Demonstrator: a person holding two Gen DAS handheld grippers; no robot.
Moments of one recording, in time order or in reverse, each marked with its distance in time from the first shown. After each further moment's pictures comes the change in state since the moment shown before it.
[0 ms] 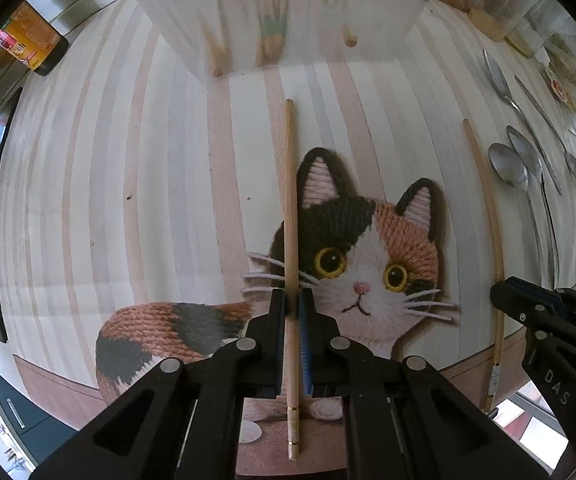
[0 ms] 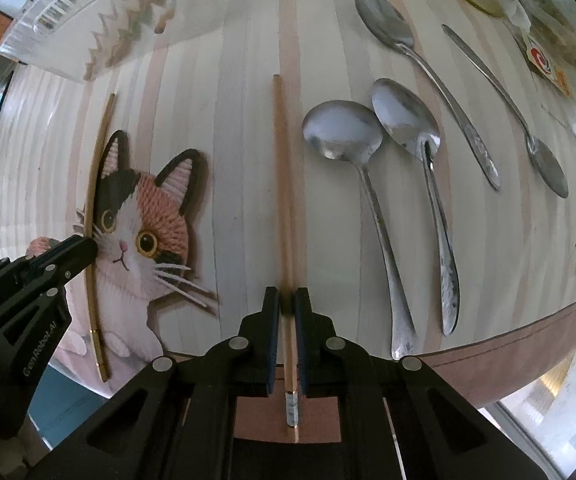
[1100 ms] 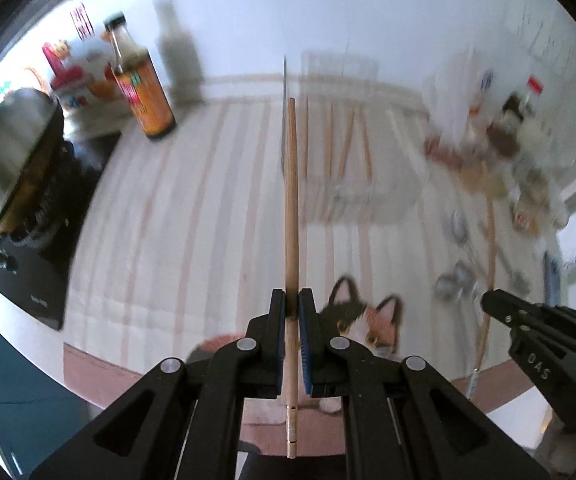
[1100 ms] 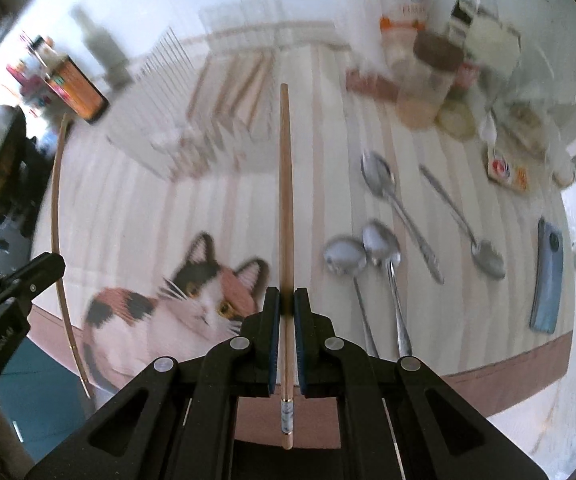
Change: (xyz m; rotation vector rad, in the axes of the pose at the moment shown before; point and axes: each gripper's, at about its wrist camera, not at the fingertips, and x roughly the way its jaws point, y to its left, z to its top) left arm -0.167 0.062 -0.009 -0.193 -0.364 0.005; right arm -0.126 0.031 0.013 -0.063 -0.327 0.054
